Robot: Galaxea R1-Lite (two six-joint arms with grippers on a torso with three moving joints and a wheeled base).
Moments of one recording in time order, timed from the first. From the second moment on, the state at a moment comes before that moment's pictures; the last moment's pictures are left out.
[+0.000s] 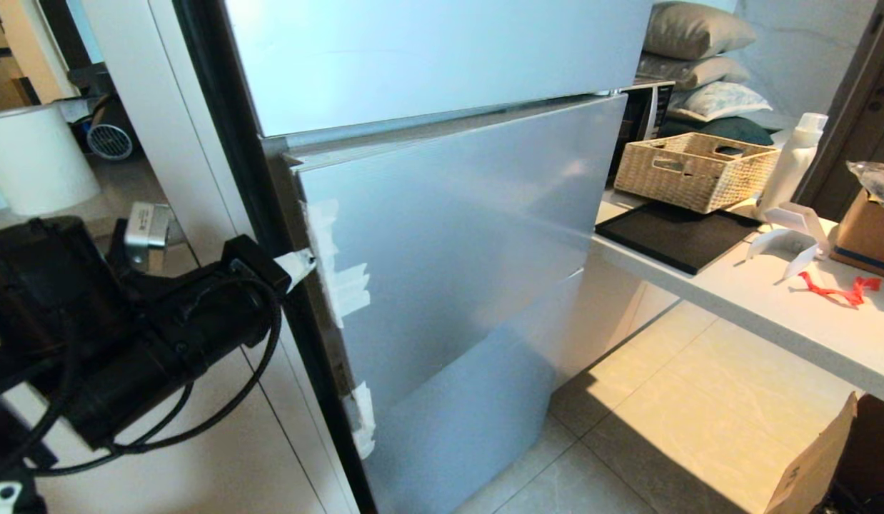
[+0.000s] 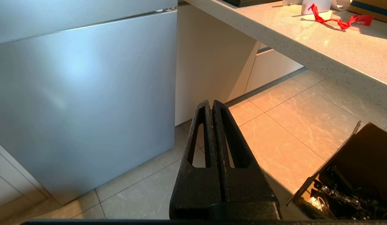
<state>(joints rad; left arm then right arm) -0.48 1.46 -0.57 -0.93 0.04 -0.84 -0.01 0.00 0.00 0.00 0.00 -0.06</state>
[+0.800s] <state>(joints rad) -0.65 1.12 -0.33 -0.78 0.09 -0.73 -0.01 0.00 0.00 0.00 0.00 -0.06</state>
